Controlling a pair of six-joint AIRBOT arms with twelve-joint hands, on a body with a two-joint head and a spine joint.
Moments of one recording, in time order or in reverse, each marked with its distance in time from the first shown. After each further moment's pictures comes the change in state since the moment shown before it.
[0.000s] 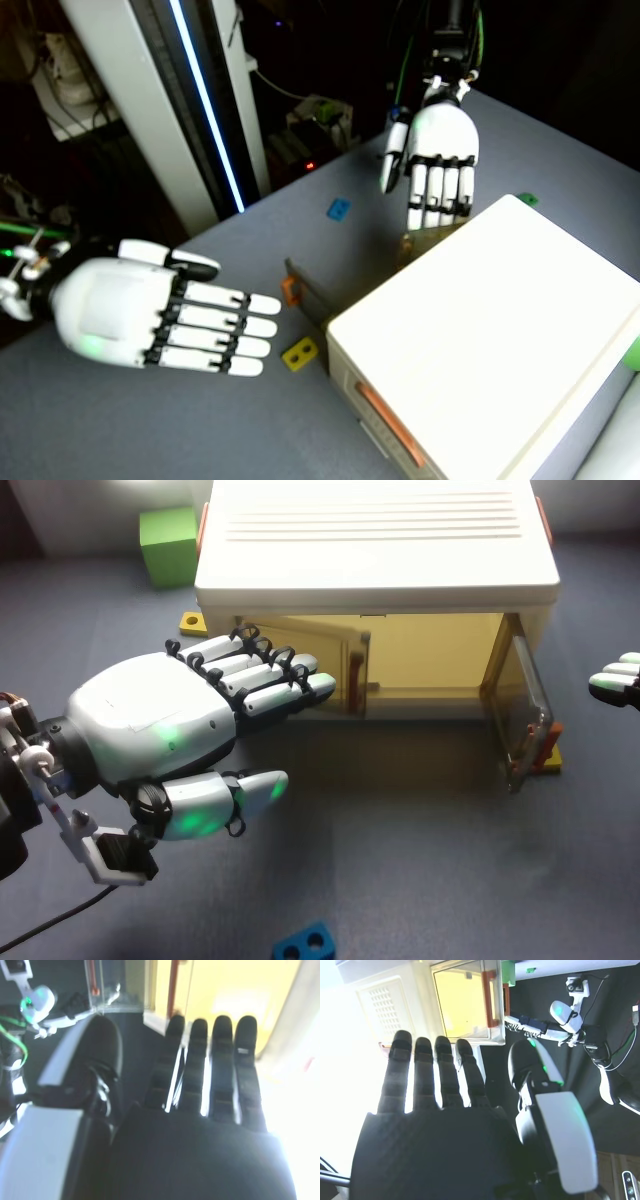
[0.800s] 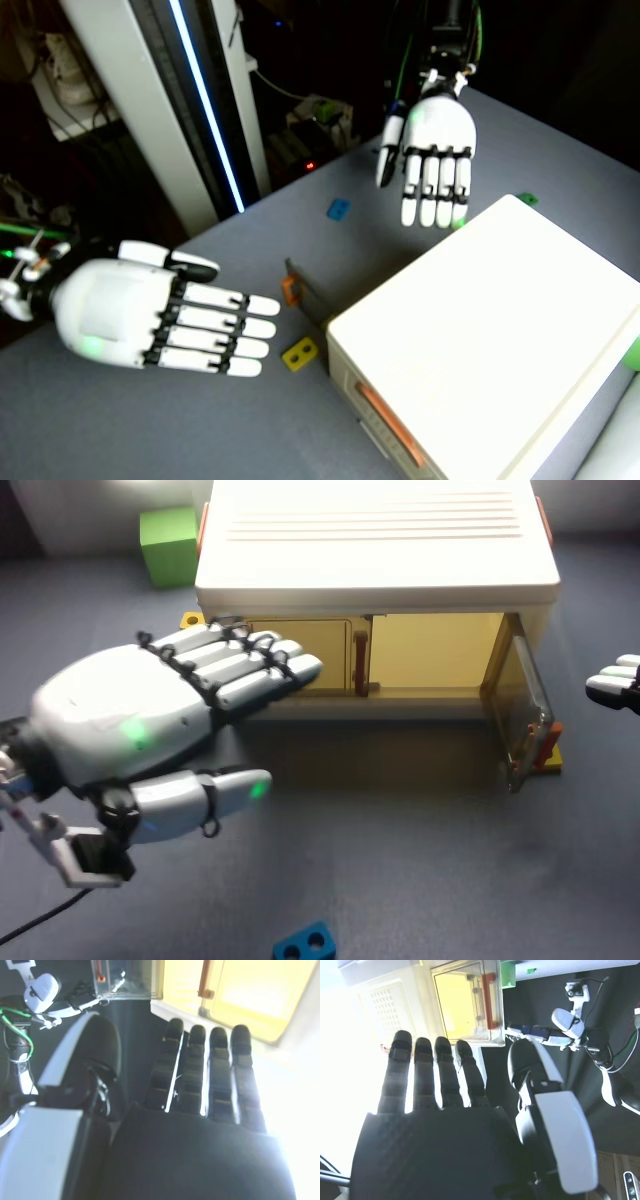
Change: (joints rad) left arm 0.049 0.086 -0.067 -0.036 -0.091 0.016; right arm 0.000 -0.005 0.000 -0.010 0.000 0.003
